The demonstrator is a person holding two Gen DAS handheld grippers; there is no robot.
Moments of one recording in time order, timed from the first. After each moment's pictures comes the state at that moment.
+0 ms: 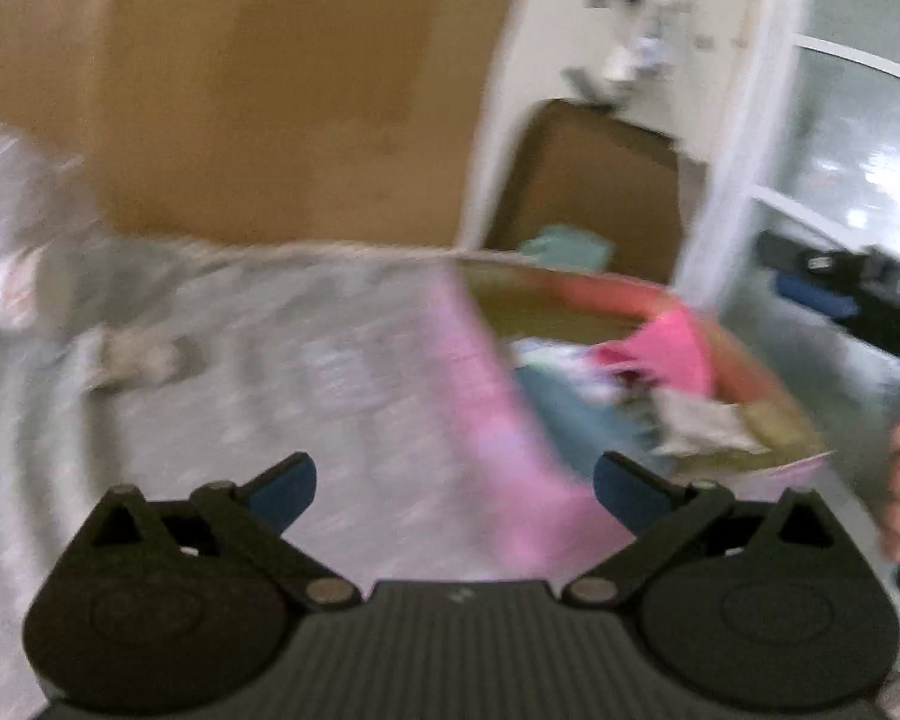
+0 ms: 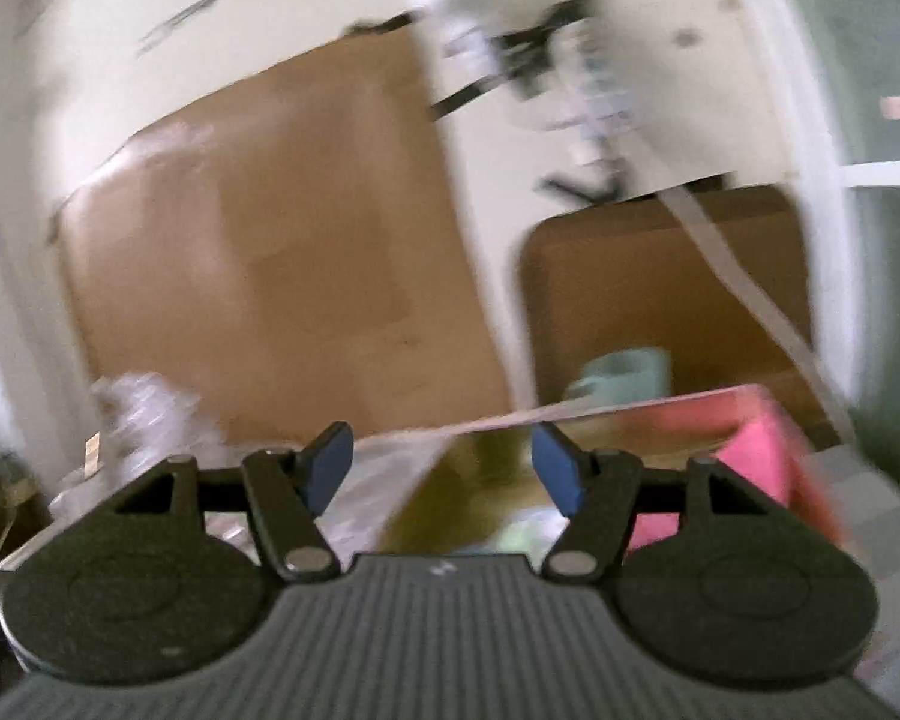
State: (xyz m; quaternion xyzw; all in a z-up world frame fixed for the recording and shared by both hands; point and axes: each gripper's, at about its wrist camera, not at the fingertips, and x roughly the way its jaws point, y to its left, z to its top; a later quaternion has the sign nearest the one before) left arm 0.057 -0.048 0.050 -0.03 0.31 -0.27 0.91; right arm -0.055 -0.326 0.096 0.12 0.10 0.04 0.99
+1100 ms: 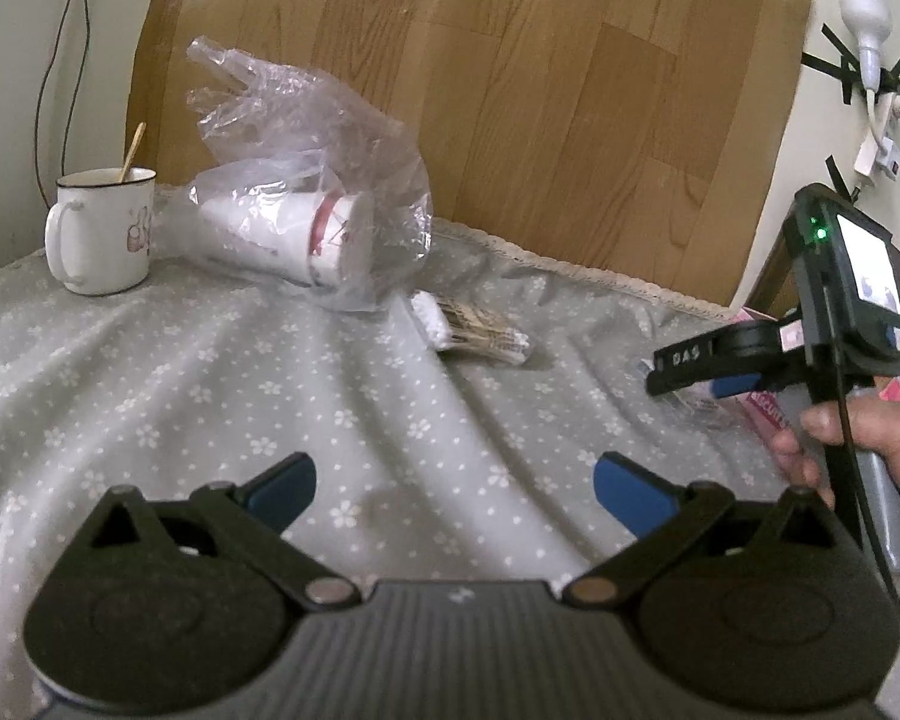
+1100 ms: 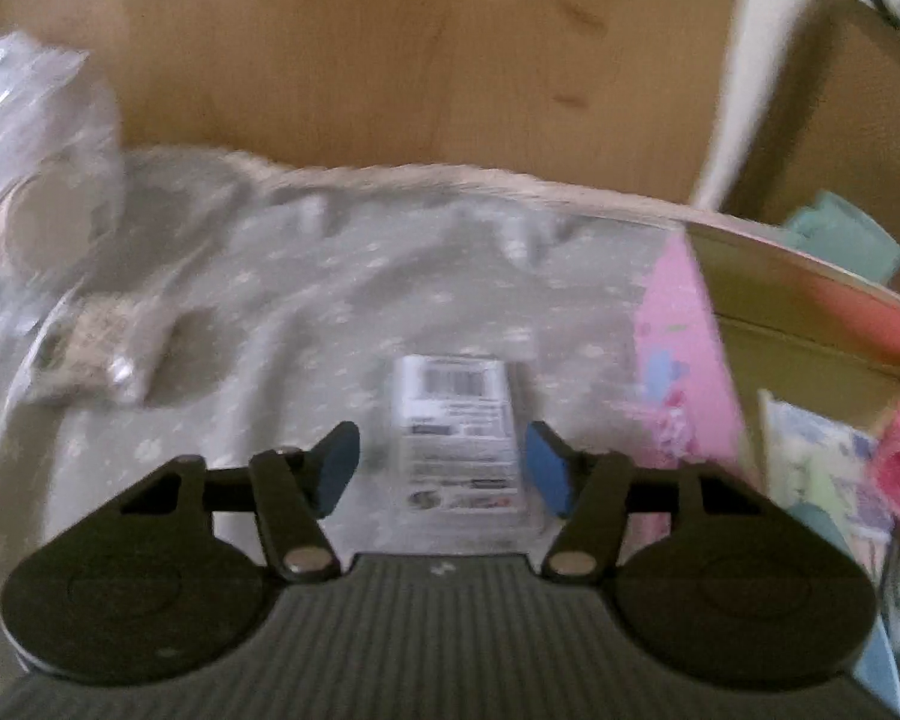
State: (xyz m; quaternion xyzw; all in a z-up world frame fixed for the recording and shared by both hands) left arm 0.082 0.080 -0.007 -0.08 0.26 -0.12 0.95; right arm 0.188 -0.163 0.009 -0.01 0.36 -0.08 0.93
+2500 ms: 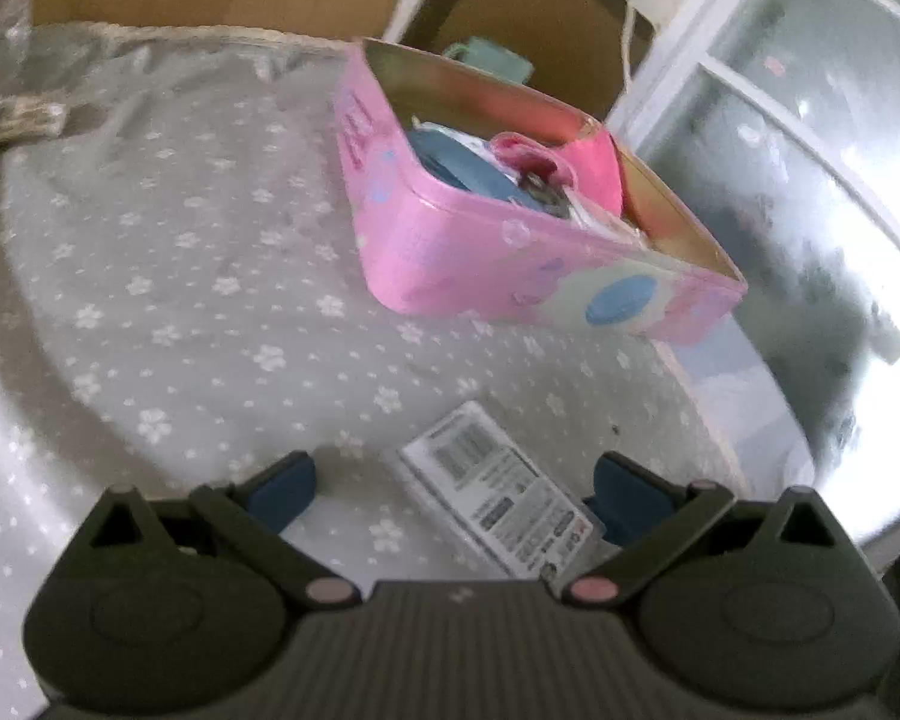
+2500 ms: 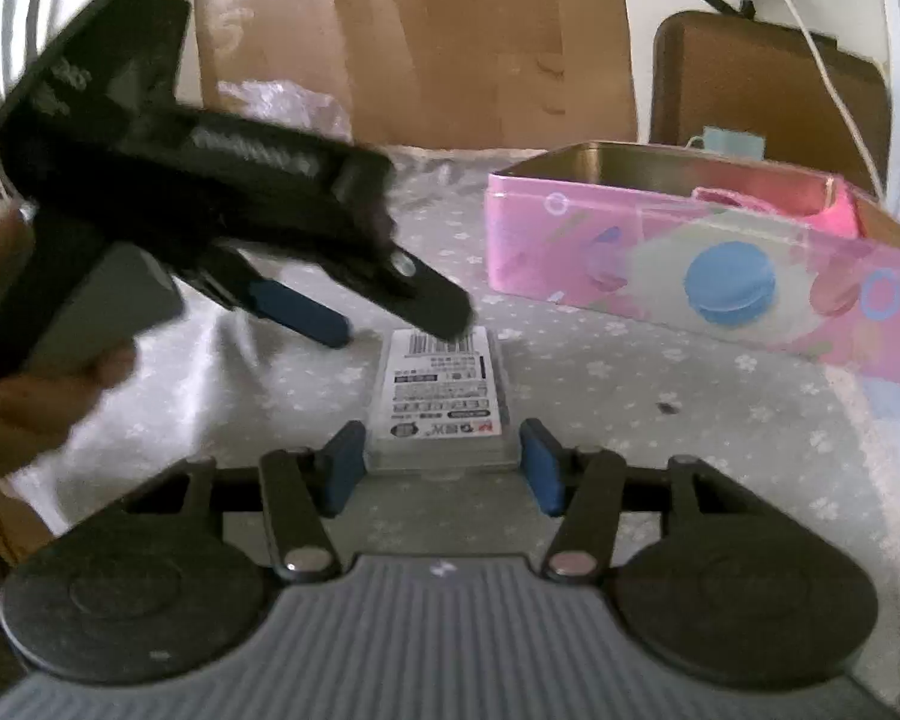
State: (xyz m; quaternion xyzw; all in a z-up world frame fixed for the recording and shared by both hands) left arm 0.004 -0.094 -0.002 -0.05 0.44 -0.37 0.82; right arm -0.180 -0.232 -0.017 0.03 0.26 0.12 0.96
